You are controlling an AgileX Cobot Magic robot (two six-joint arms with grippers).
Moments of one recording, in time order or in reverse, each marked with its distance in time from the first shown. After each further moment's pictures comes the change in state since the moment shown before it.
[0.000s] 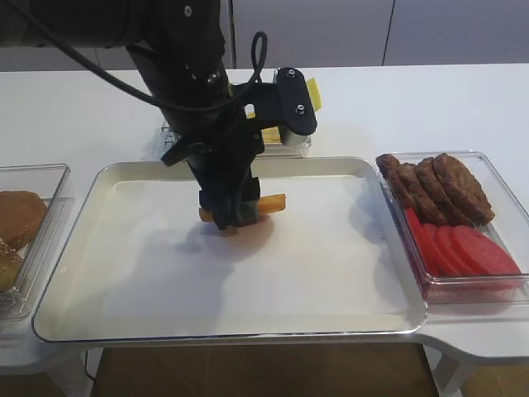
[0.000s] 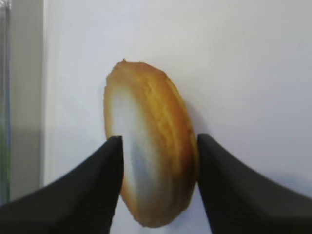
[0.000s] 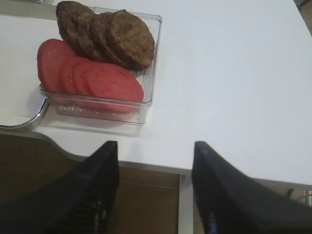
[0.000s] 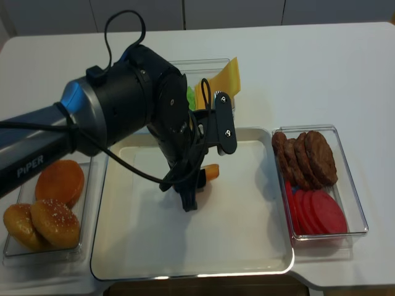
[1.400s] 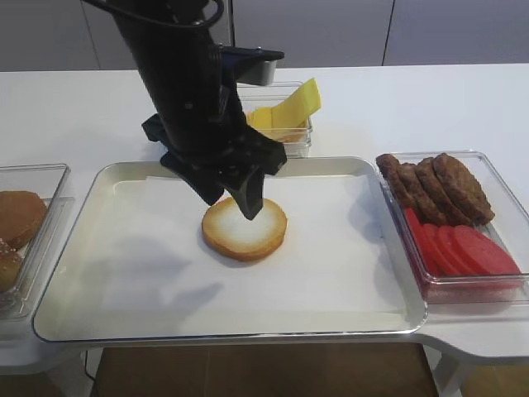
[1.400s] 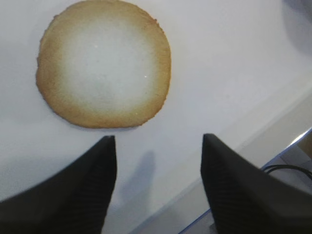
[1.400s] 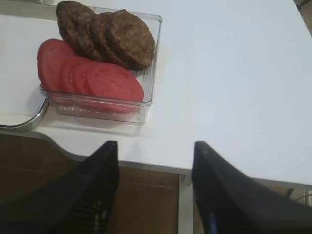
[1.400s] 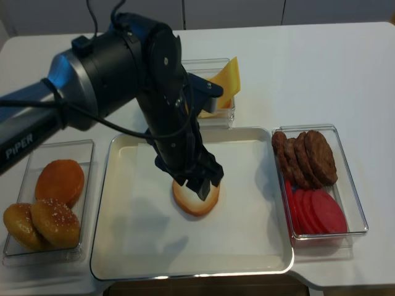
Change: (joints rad) left arm 0.048 0.000 -0.111 -0.151 0.266 -0.776; right arm 0.000 0.000 0.000 0.000 0.000 0.000
